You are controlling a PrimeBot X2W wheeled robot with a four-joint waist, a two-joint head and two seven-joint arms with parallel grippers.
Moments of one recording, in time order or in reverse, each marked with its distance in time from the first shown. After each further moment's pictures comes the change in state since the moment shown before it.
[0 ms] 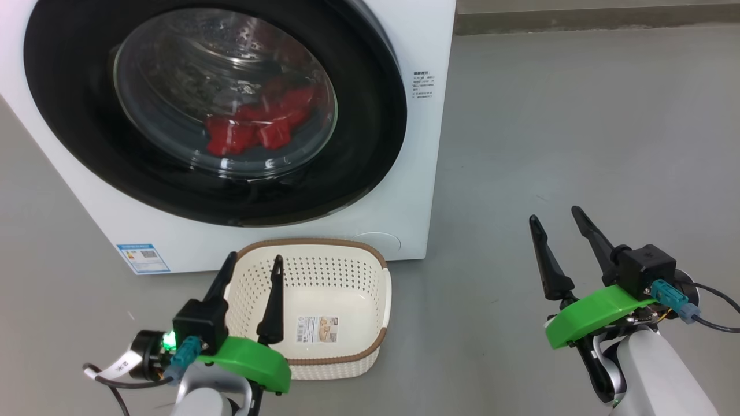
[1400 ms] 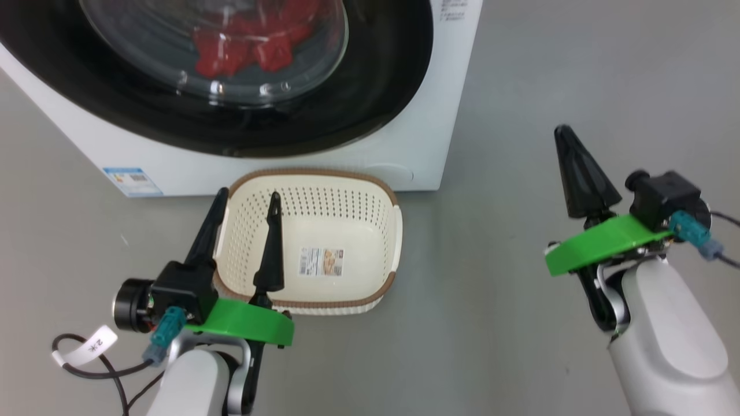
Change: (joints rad) left arm -0.067 0.000 0.004 -0.170 0.002 0.022 -0.004; right arm -0.183 -0.007 0.006 -0.024 0.012 0.000 -0.007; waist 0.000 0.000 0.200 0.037
